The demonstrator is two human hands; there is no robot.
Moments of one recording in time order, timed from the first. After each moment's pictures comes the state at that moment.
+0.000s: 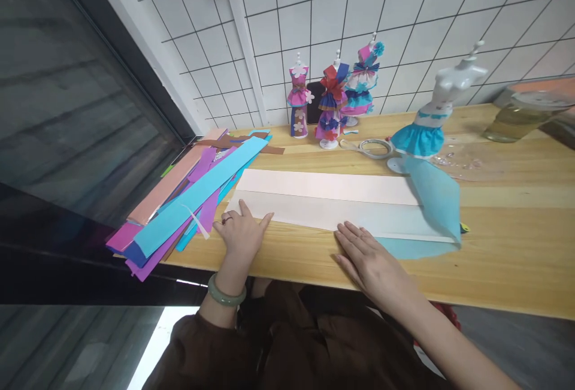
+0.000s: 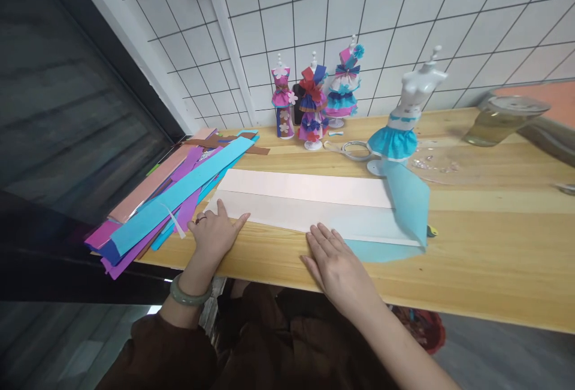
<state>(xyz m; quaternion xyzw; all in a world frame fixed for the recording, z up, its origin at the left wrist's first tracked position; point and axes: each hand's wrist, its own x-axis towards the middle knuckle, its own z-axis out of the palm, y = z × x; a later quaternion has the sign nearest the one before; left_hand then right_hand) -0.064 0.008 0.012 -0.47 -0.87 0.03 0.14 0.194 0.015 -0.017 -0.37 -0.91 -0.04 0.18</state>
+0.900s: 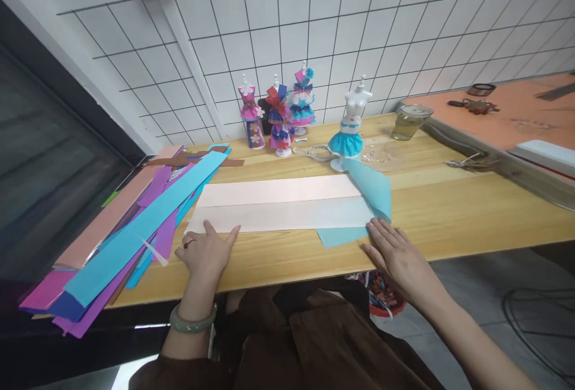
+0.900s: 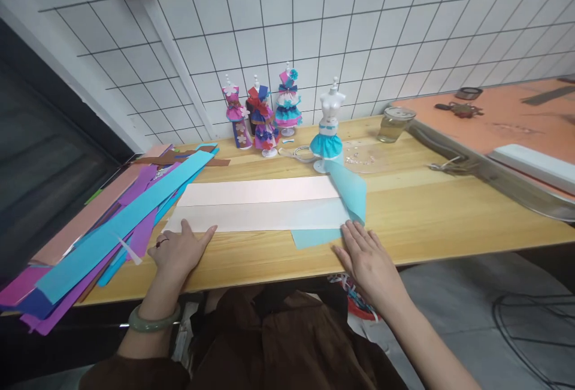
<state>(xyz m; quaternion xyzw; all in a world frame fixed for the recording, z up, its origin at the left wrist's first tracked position) -0.058 0.010 0.020 -0.45 -0.89 0.06 0.08 0.318 0.000 -0.026 -0.54 -0.82 -0.11 0.15</state>
